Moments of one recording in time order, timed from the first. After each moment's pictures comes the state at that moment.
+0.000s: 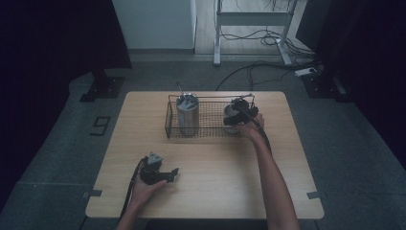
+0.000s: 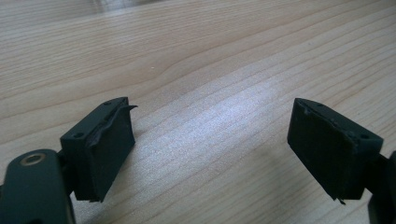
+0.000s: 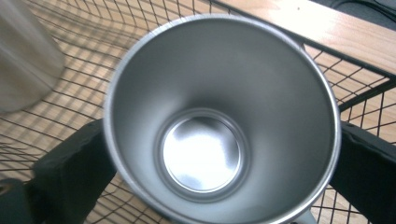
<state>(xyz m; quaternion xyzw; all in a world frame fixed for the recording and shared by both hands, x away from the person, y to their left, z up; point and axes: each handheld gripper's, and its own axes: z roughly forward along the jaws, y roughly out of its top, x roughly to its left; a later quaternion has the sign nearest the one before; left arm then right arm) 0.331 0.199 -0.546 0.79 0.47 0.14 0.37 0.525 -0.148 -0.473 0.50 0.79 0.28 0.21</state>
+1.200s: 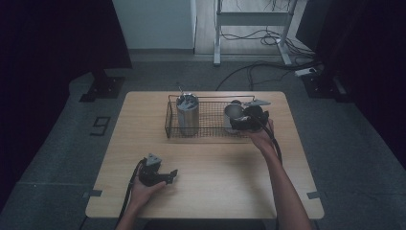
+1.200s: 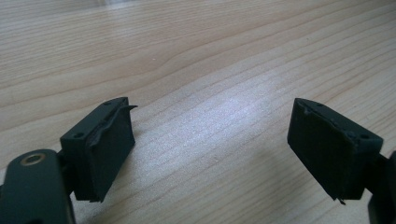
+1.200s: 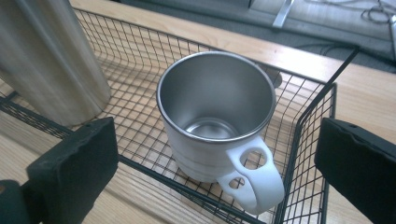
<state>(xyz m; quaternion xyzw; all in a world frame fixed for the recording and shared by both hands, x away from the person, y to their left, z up) 0.326 0.201 -0.546 0.79 0.47 0.14 0.37 0.463 -0.175 -0.443 0.49 0.74 0.39 0.25</state>
